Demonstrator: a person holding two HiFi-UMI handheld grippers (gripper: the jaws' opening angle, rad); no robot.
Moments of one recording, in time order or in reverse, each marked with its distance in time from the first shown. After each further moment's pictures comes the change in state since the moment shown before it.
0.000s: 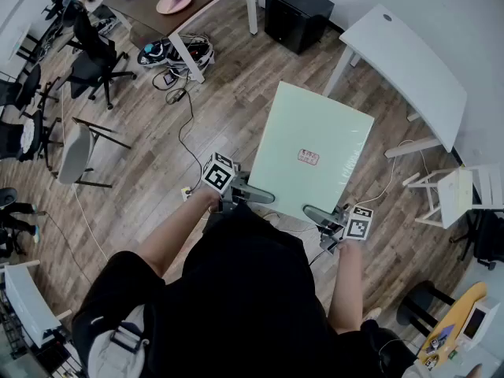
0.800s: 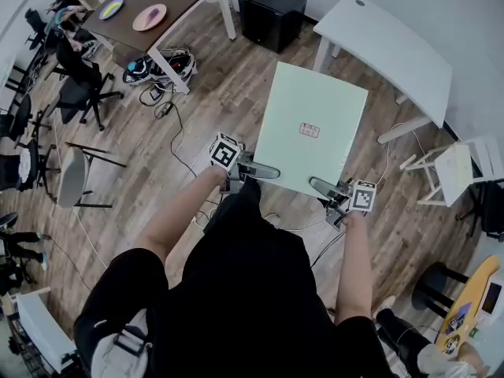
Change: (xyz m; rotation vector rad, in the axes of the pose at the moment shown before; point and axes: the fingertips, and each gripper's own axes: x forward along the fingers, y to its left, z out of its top) left arm 0.046 0.046 0.056 -0.004 0.035 -0.041; right arm -0.041 -0.039 0.059 -0.001 -0.106 -0.018
